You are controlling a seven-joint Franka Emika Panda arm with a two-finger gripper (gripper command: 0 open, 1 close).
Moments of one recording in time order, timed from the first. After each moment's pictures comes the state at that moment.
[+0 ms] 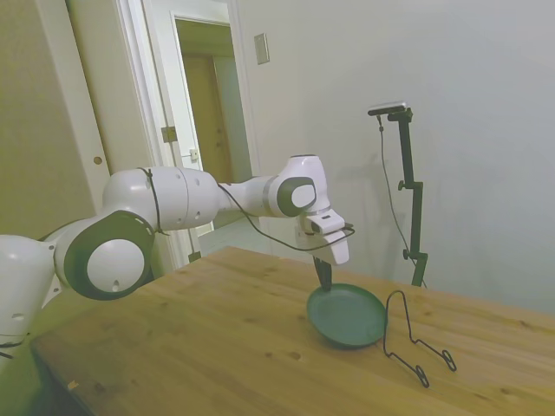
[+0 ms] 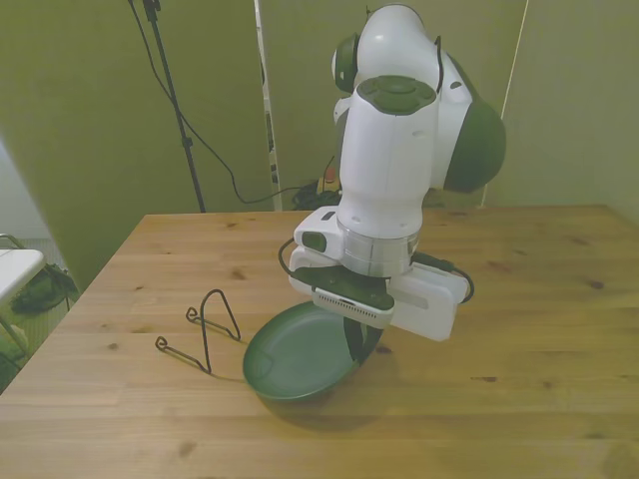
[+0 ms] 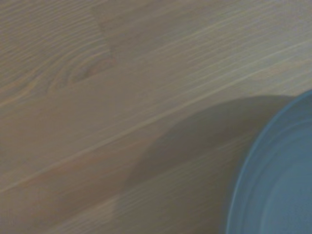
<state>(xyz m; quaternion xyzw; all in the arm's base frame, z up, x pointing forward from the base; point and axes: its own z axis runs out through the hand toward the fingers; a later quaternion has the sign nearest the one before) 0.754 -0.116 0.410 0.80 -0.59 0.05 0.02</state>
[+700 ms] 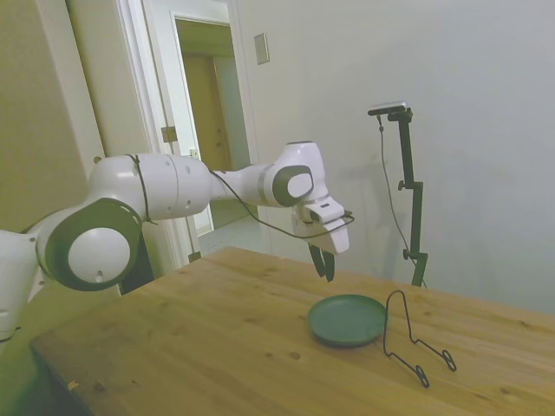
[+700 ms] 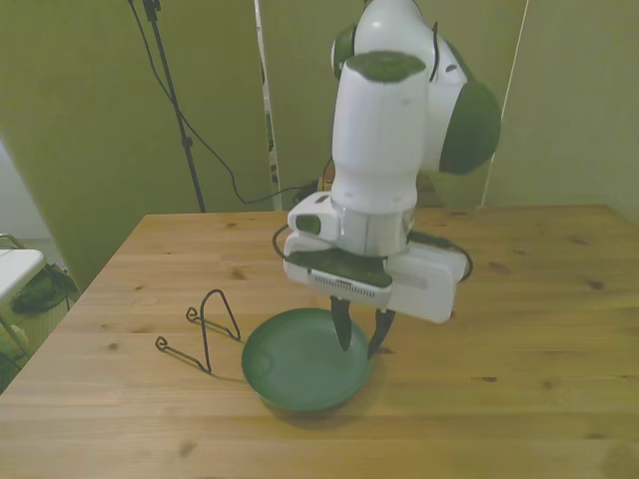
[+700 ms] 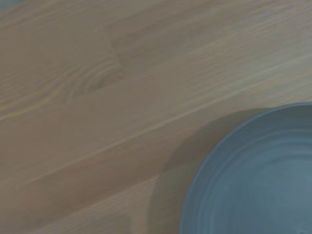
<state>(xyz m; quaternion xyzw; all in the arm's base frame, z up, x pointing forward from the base) 0.735 -0.118 0.469 0.81 -0.58 0.07 -0.01</state>
